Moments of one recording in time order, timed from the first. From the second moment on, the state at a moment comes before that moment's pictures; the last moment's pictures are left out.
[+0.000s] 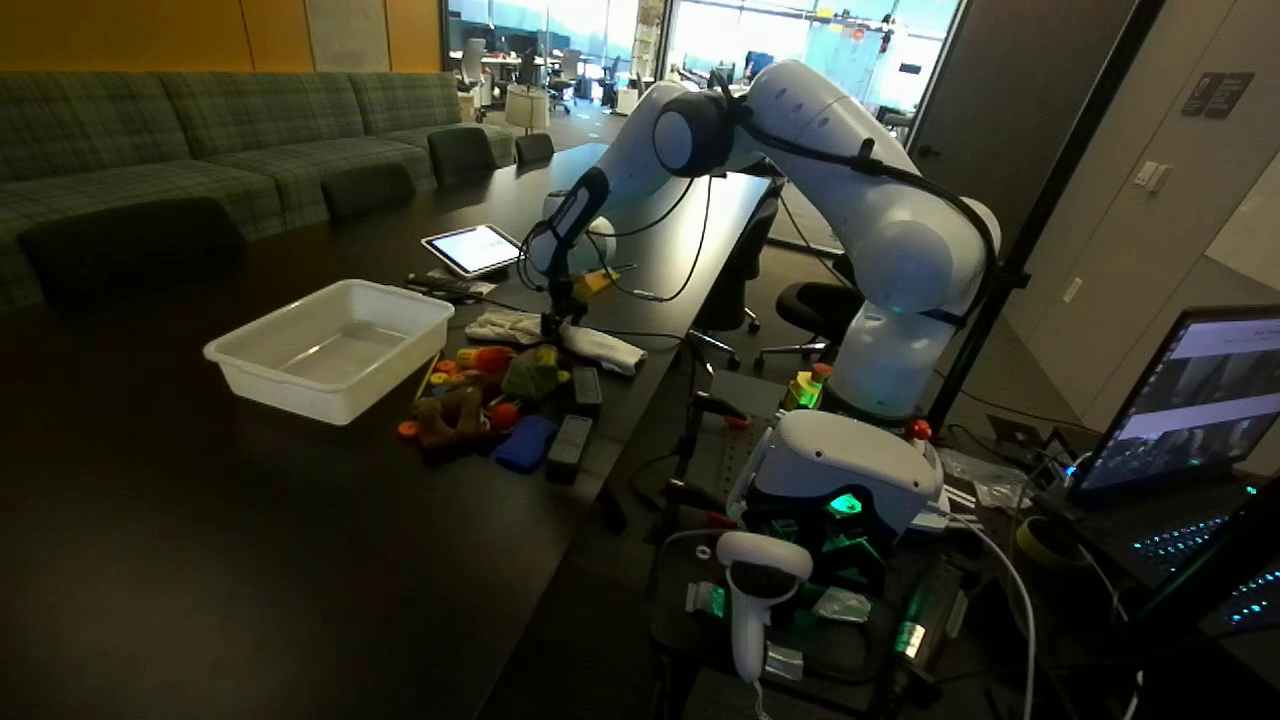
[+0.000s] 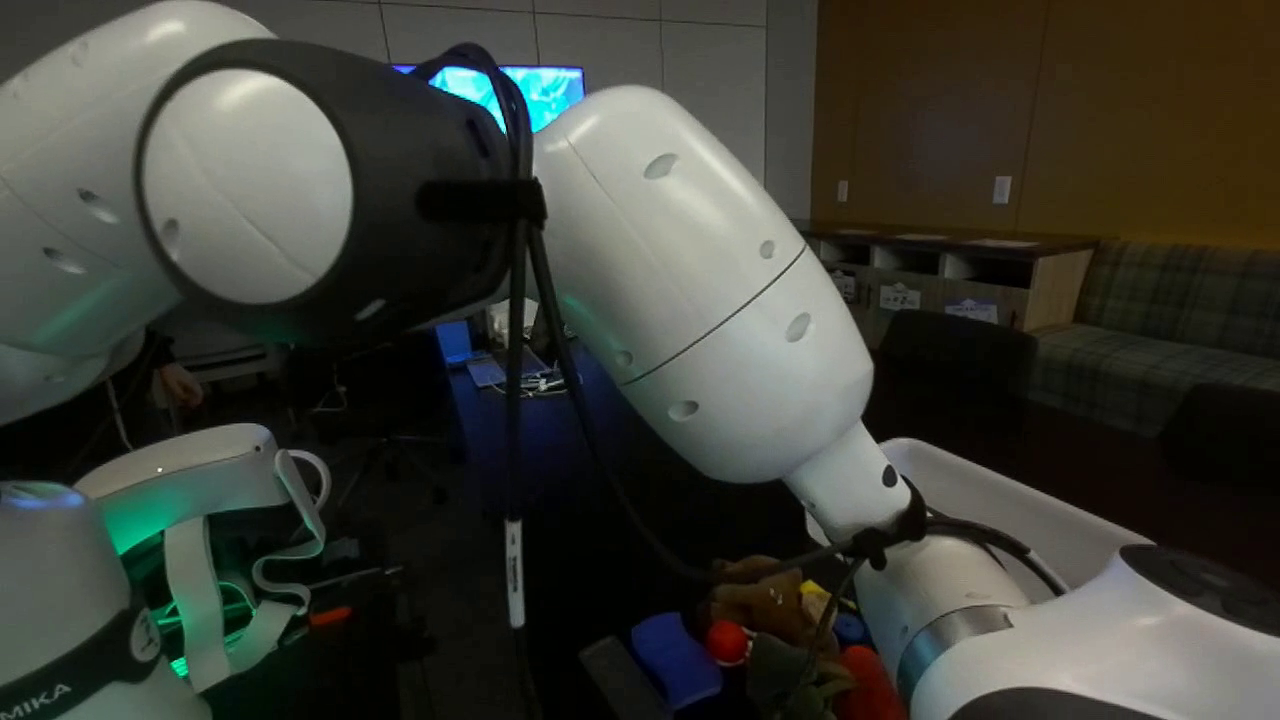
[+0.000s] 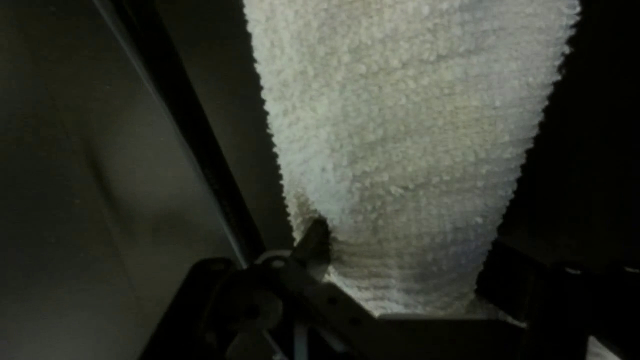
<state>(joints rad) -0.45 1.11 -0.13 -1.40 0.00 2.52 -0.27</state>
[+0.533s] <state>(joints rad) -0.49 1.03 -0.14 -1.40 -0.01 2.38 -0.37</state>
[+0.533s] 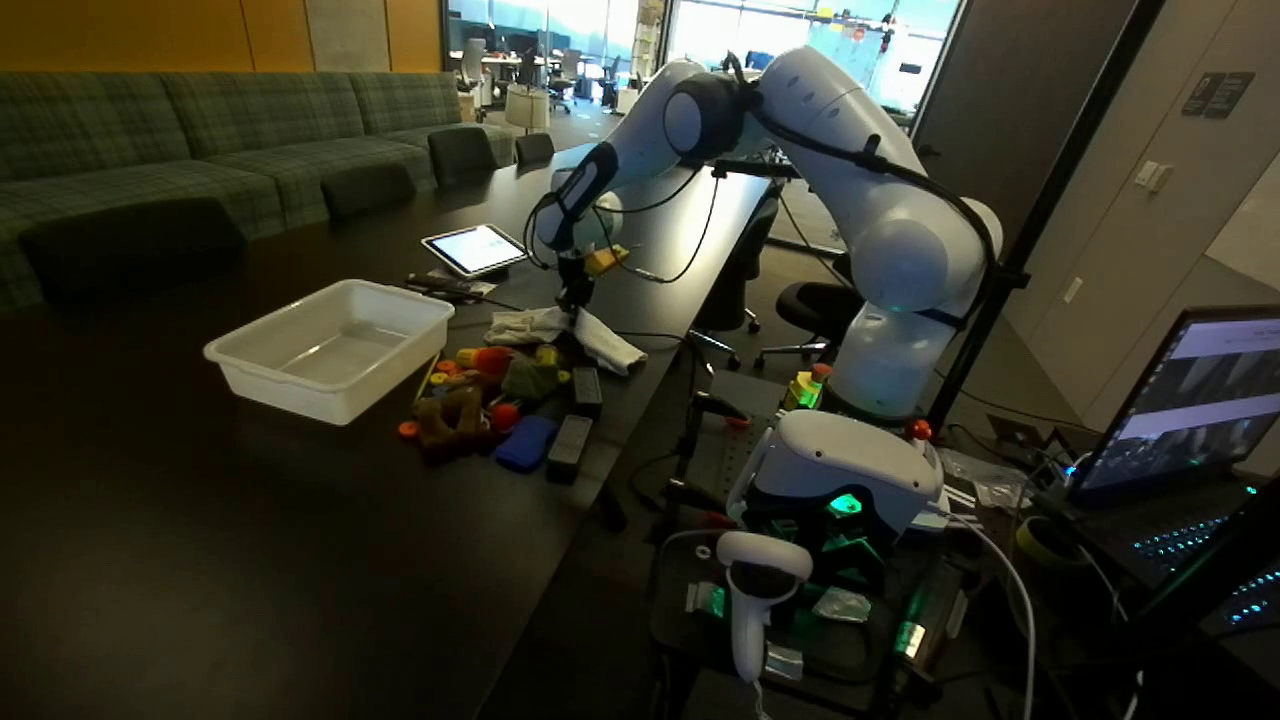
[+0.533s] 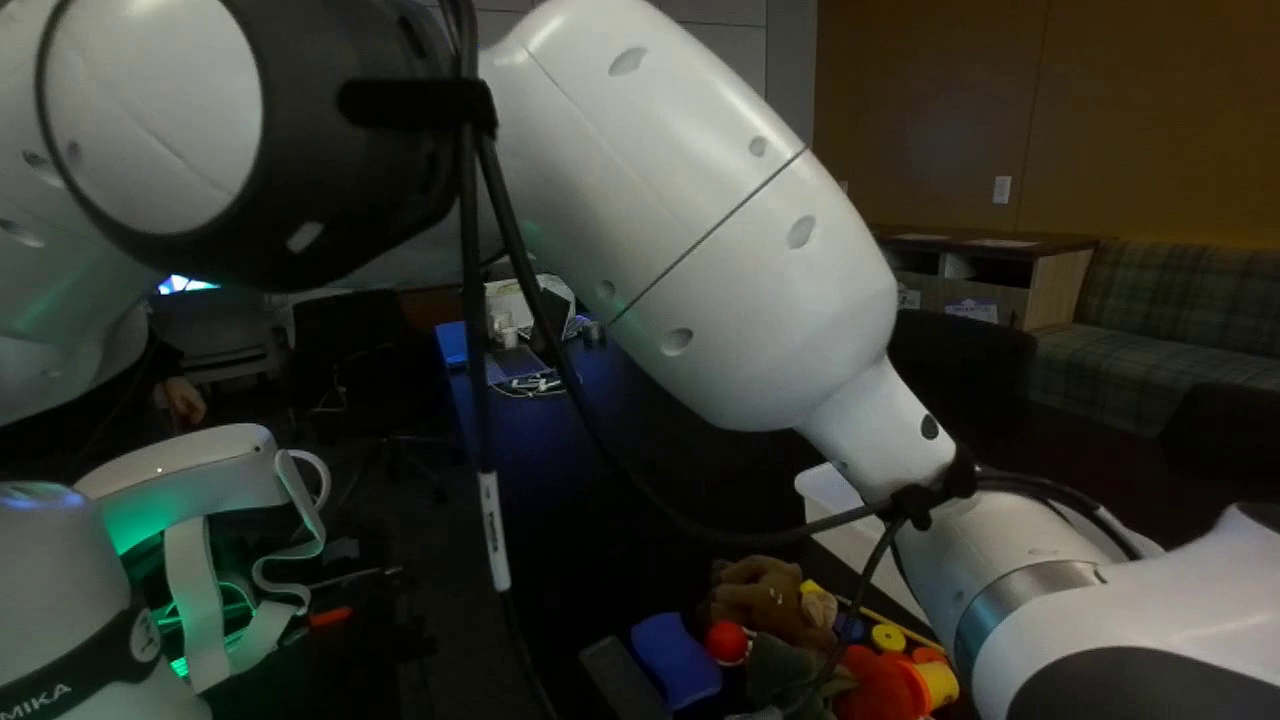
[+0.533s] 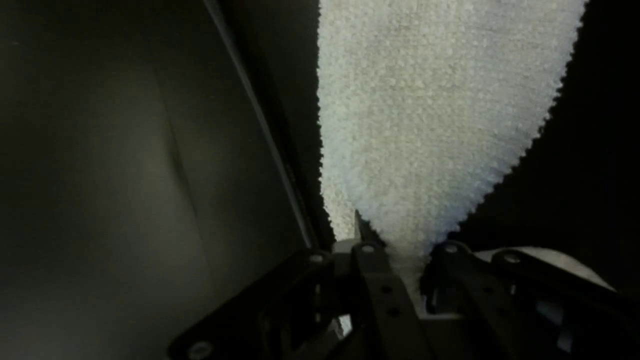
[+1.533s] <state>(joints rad) -0.56 0.57 -0.24 -1.82 -0.17 2.34 -0.53</state>
